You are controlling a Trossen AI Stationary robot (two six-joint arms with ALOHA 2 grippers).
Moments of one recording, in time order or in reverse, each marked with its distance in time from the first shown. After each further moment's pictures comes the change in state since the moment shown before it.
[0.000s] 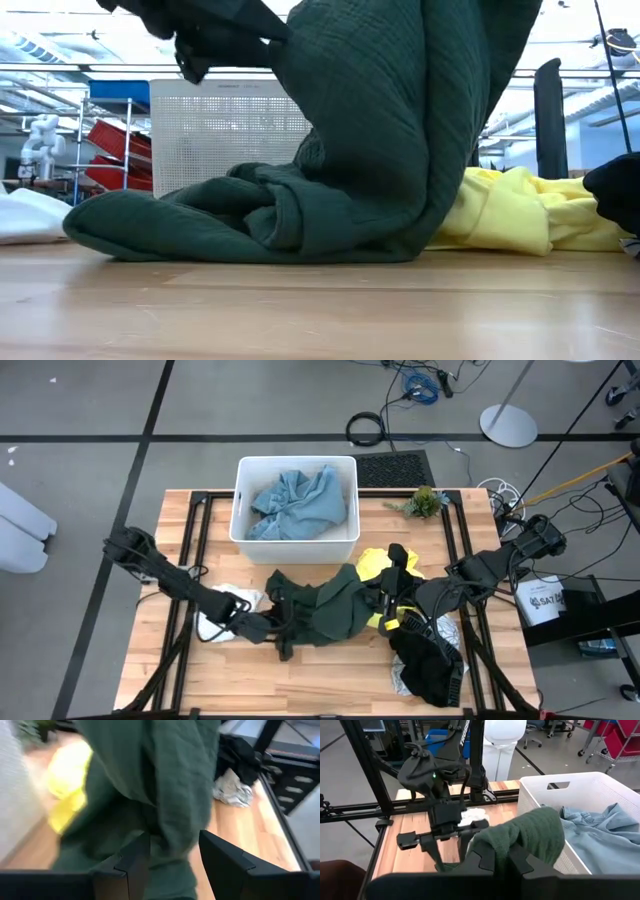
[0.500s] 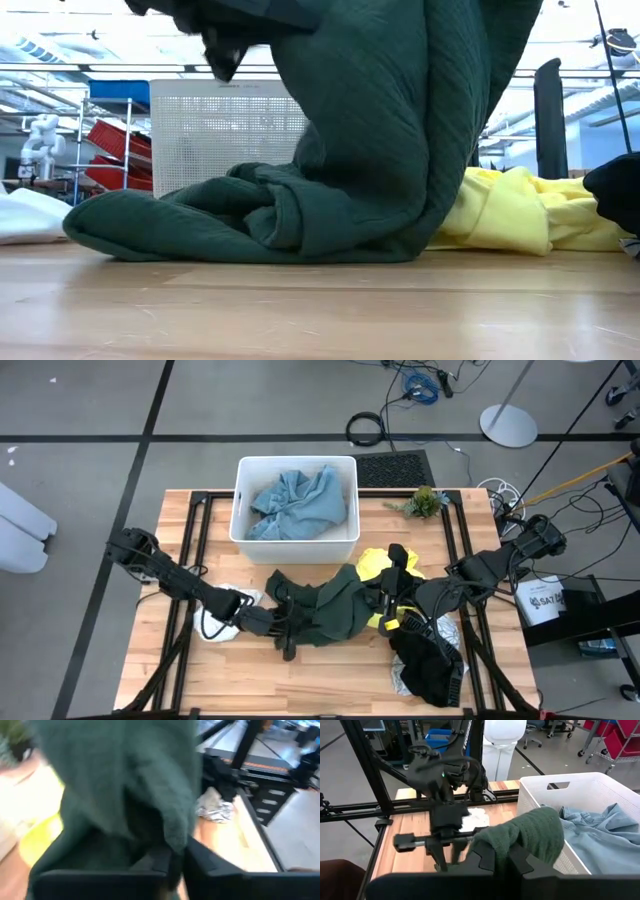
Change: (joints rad) left arm 0.044 0.028 0.005 0.152 0.114 0.109; right arm 0.000 0.000 0.000 0.000 0.000 -0.003
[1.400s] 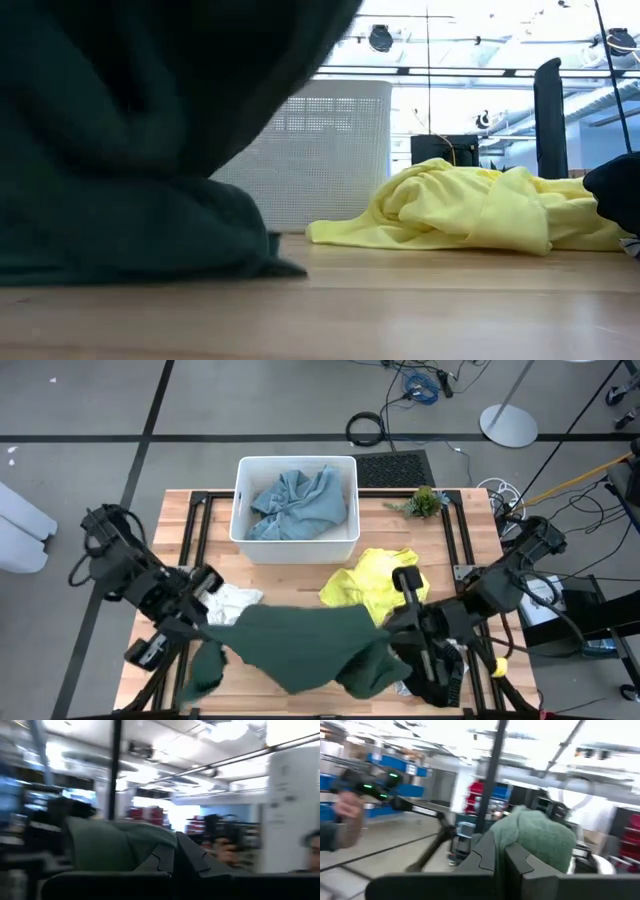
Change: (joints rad) left arm -0.328 -0.492 0.411 -0.116 0.185 0.342; right arm 0.150 0.003 0.000 0.755 -0.324 -0.586
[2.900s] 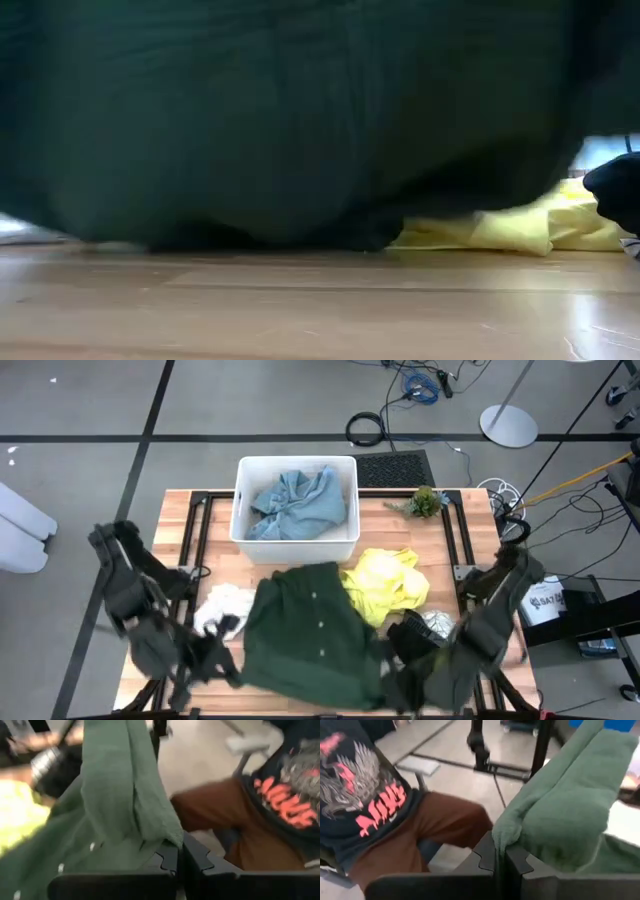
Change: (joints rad) left arm -0.090 0.351 0.469 -1.185 -0.026 -0.404; right arm 0.128 0.372 0.490 -0.952 -0.109 0.580
